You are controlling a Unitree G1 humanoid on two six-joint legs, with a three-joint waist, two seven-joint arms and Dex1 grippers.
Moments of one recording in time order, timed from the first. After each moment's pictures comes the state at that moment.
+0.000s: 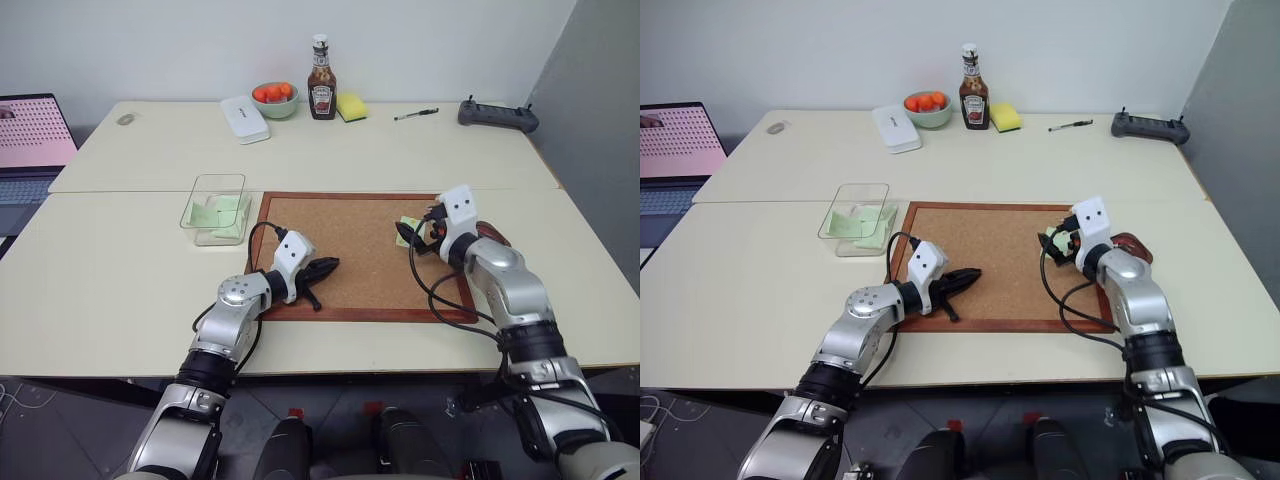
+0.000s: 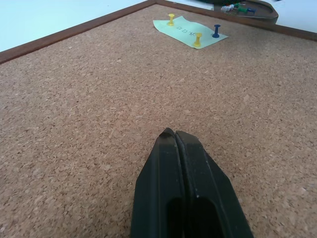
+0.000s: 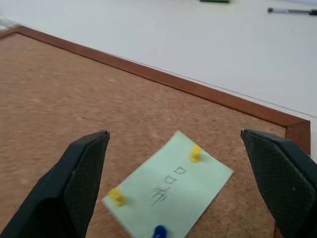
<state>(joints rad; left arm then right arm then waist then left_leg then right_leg) -0.46 0.31 -0.15 0.34 -0.15 0.13 -0.80 -0.67 -0.33 0.02 0.39 0.13 0.38 0.42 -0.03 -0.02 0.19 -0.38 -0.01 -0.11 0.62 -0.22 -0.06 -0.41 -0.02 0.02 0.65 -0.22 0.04</state>
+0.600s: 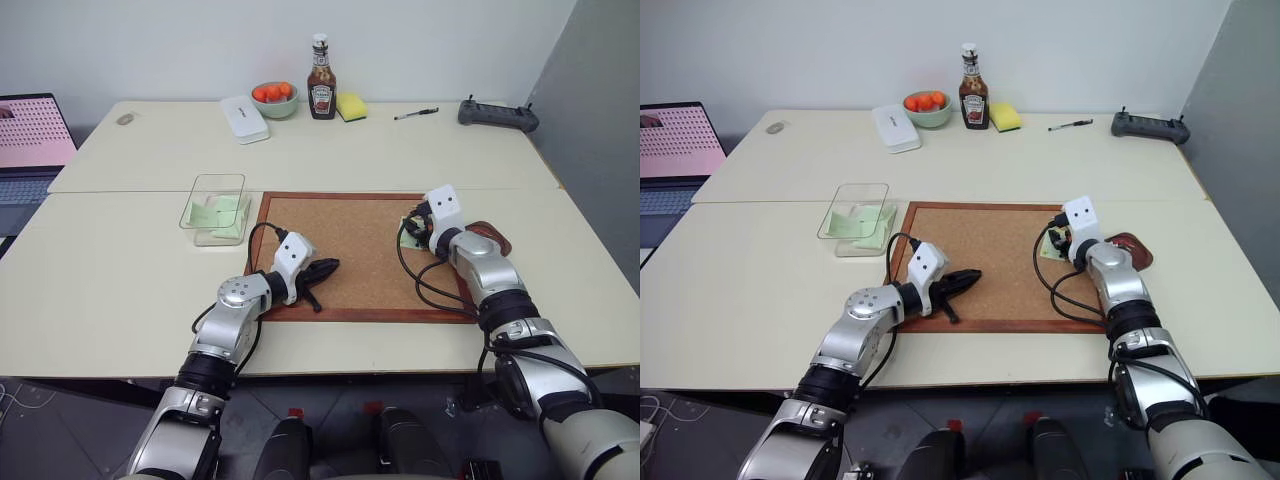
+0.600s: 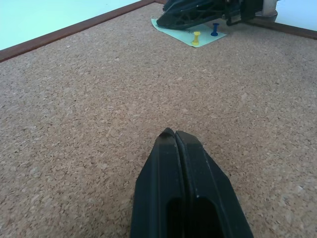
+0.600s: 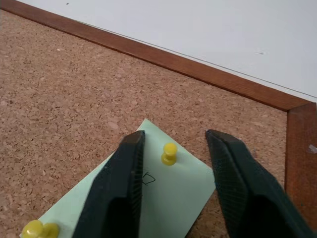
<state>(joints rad) -0.45 0.31 -0.15 0.30 -0.14 0.15 -0.80 -0.83 -0.28 0.02 0.80 0.03 0.18 0.37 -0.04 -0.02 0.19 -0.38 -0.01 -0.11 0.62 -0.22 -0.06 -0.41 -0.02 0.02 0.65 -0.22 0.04</state>
